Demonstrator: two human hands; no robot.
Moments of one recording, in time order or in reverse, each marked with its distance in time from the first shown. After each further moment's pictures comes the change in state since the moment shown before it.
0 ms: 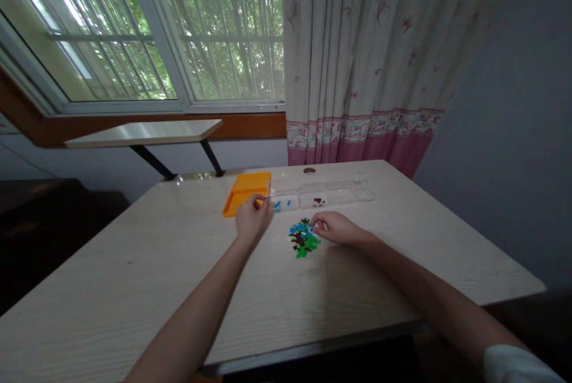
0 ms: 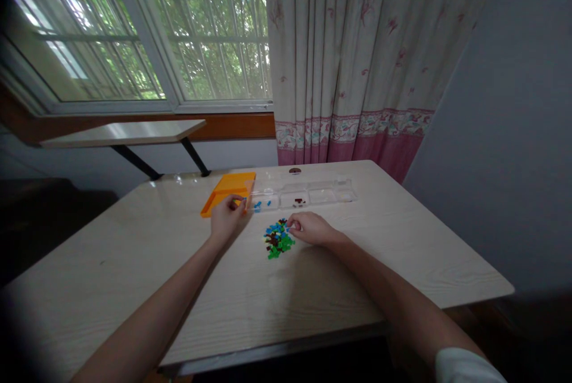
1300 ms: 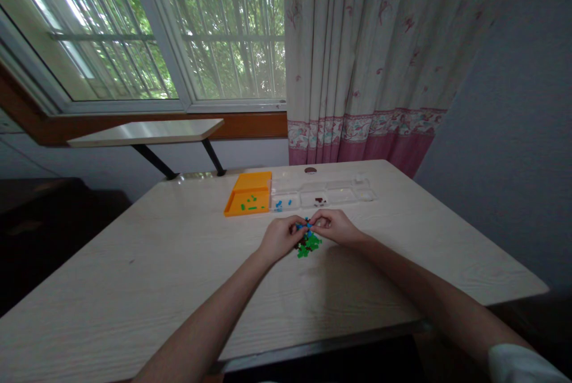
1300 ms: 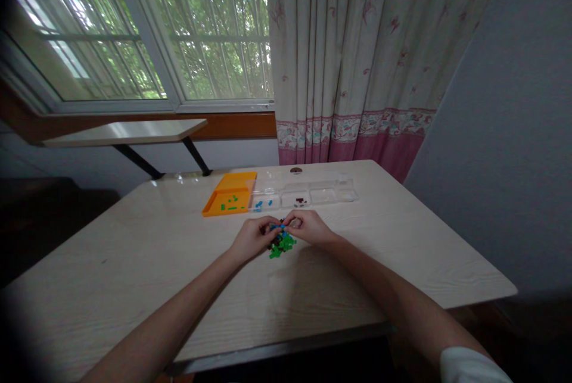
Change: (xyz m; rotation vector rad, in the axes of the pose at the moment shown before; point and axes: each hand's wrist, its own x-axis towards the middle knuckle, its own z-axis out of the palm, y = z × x) left_hand -0.051 0.050 0.000 -0.267 -0.500 0.322; right_hand 0.000 -0.011 0.008 0.358 0.175 0.040
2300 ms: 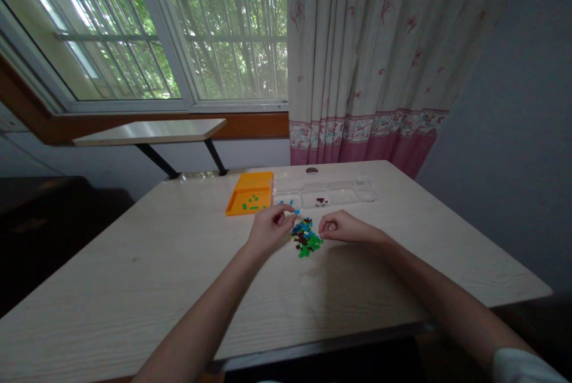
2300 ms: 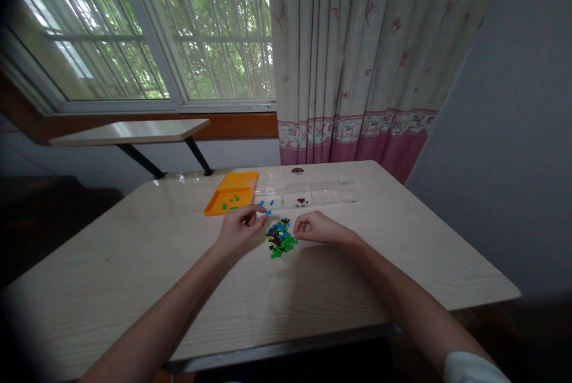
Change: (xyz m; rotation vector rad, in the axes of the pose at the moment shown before) left_hand 0.001 -0.003 -0.028 -0.050 0.295 0.106; right_hand -0.004 0.001 -0.025 -0.001 -0.325 0.013
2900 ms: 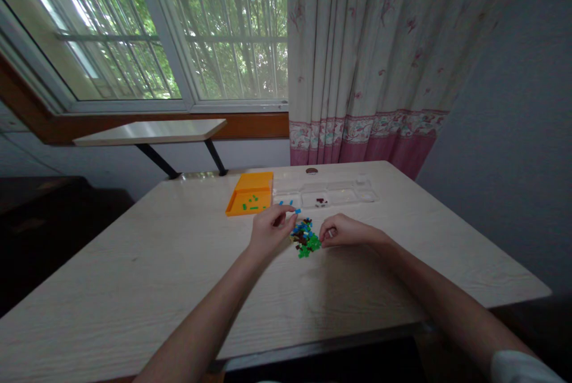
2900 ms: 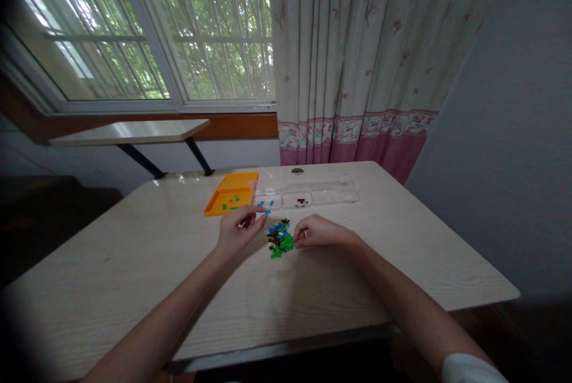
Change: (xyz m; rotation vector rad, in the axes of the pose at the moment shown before) left_hand -0.003 0.012 -0.001 0.050 0.187 0.220; right_hand 0.000 0.003 -0.003 -0.094 -0.155 -0.004
